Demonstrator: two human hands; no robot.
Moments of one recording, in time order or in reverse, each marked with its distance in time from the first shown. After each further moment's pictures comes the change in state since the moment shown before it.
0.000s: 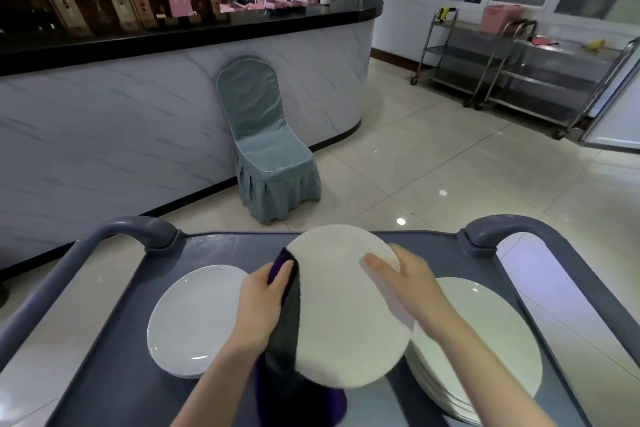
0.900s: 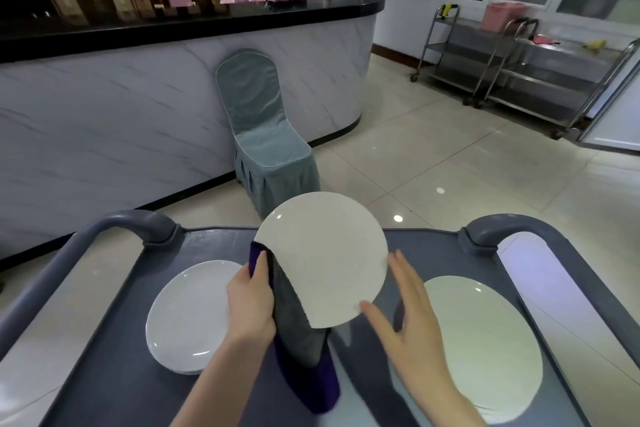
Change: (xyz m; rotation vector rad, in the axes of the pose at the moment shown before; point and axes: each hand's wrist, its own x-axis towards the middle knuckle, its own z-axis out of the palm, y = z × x) left_hand 0.005 0.005 0.001 -0.422 0.235 -0.343; right_hand -0.051 0.044 0.026 -0.186 0.165 -0.295
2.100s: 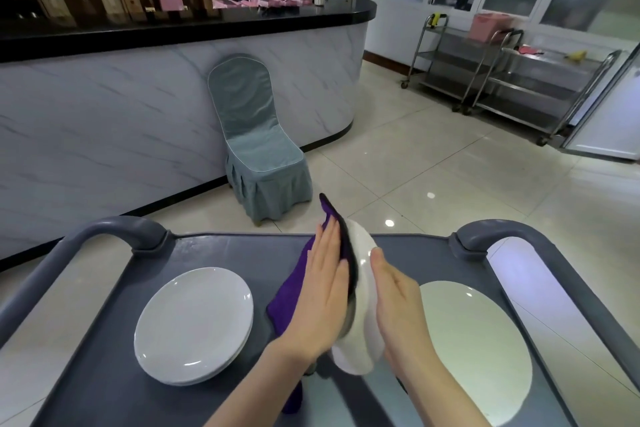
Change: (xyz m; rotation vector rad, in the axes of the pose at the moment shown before) left_hand -0.049 -0.003 0.051 0.505 -0.666 0.750; right_hand 0.033 -0.070 0.005 0.572 0.071 0.436
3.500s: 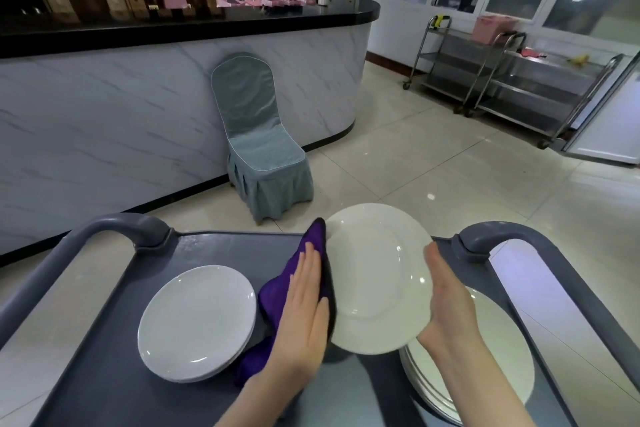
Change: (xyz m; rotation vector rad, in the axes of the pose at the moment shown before) left_hand -0.038 -0.051 -0.005 0.140 0.100 0.073; right_hand 0.024 0.001 -0.042 0.569 0.077 0.215
